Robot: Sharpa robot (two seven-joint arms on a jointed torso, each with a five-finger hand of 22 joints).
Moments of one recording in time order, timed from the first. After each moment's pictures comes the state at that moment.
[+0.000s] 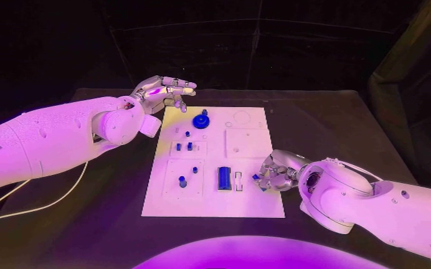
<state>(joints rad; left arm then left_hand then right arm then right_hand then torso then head) 1.25 -0.83 -0.15 1.36 0.00 -0.04 0.29 1.28 -0.06 0.45 -0.14 0.05 0.95 0.20 0.16 0.07 0.96 0.12 0.45 0.11 1.18 0.03 0.97 0.55 0.16 1.22 0.12 0.58 0.63 0.92 -0.95 -0.05 1.90 -1.37 -0.32 -0.62 1.28 -0.05 0.19 0.16 0.42 0.99 0.07 0.38 0.26 1.32 -0.01 0.89 0.99 1.46 -0.08 1.28 1.14 0.09 1.39 0.03 1.39 1.13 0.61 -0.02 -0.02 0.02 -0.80</state>
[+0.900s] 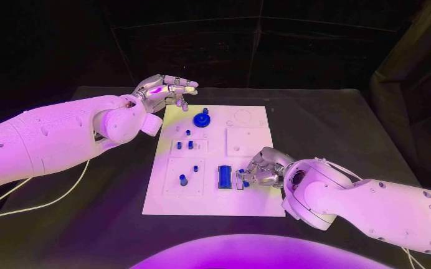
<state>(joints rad) 1.25 -0.83 -0.15 1.36 0.00 -0.04 0.29 1.28 -0.06 0.45 -0.14 0.05 0.95 0.20 0.16 0.07 0.96 0.12 0.45 0.11 1.18 0.03 0.97 0.55 0.16 1.22 0.12 0.58 0.63 0.92 -0.85 -0.05 1.86 -1.20 -0.44 -0.63 1.20 -0.09 0.25 0.19 0.39 1.01 0.06 0.38 0.27 1.32 -0.01 0.89 0.99 1.46 -0.08 1.28 1.14 0.08 1.39 0.03 1.39 1.13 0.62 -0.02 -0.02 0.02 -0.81</state>
